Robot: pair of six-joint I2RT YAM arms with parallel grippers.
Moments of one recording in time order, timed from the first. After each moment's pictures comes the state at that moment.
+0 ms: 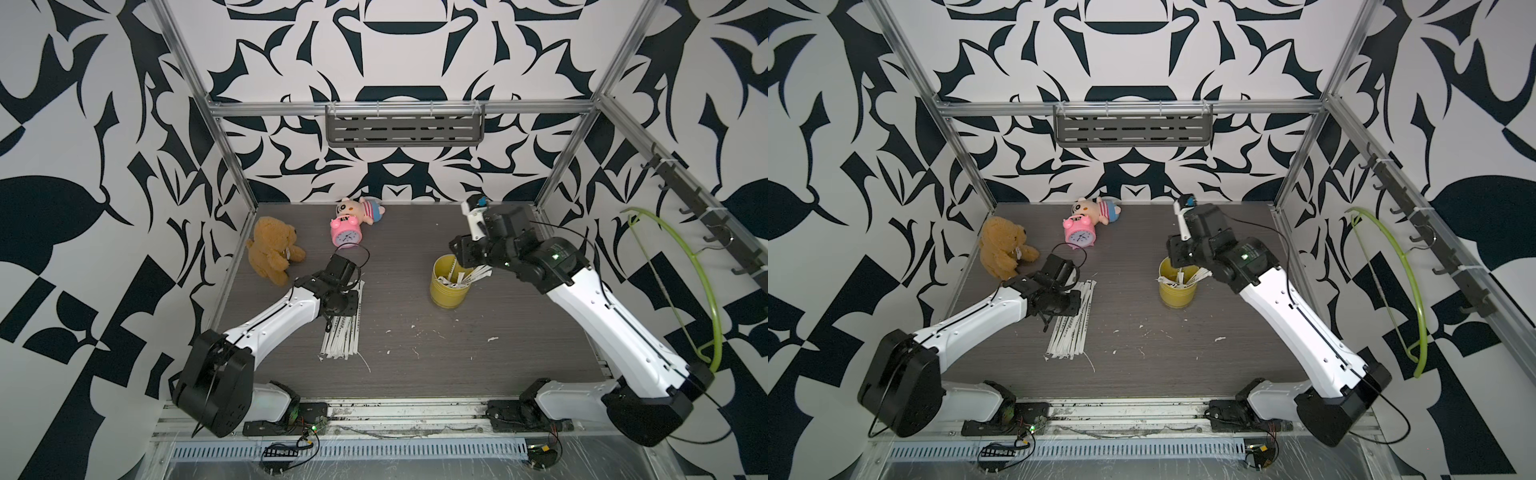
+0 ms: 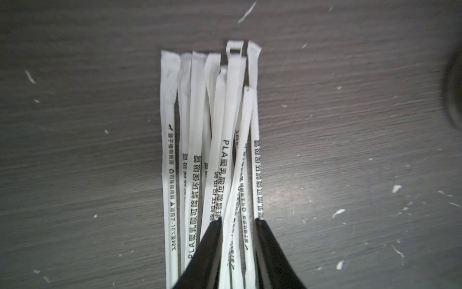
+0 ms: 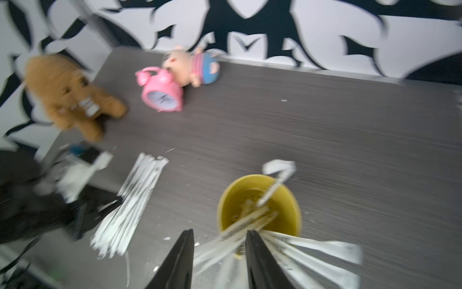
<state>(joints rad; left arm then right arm) -0.53 1.33 0.89 -0.66 -0.02 -0.40 0.51 1.28 1.50 -0.93 0.08 0.31</state>
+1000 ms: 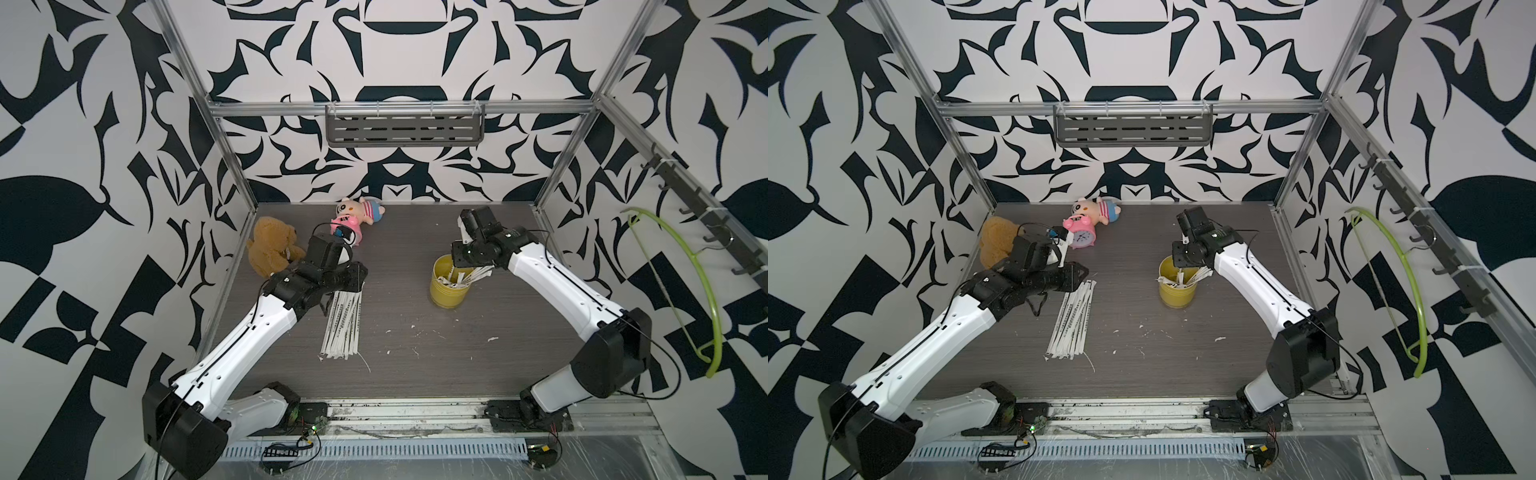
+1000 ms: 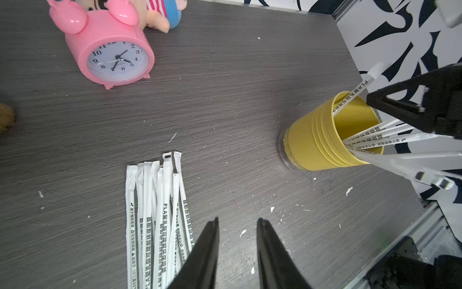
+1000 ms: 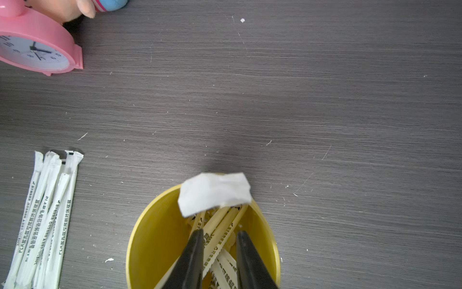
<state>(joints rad) -0.56 1.14 1.08 -0.64 0.11 -0.37 0.42 1.55 1.40 -0.86 0.08 0.35</state>
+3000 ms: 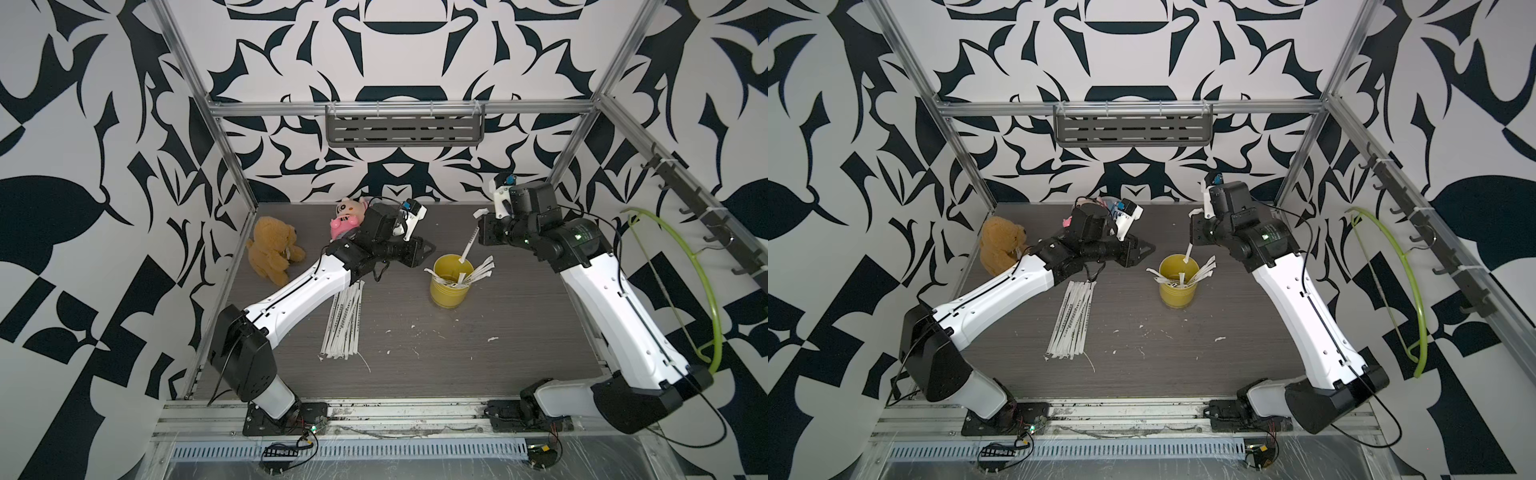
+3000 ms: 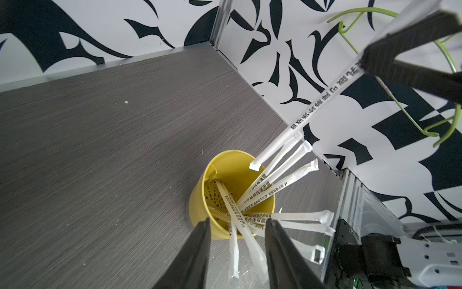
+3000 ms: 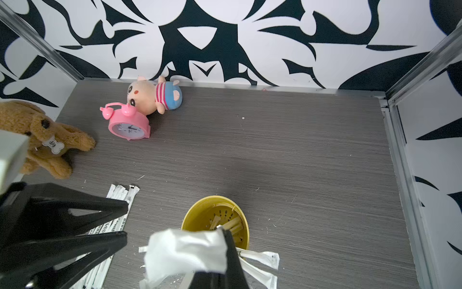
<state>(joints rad) -0.73 1.59 1.43 -0.32 0.40 -0.26 0.41 1.34 1.71 -1.02 0.07 0.25</state>
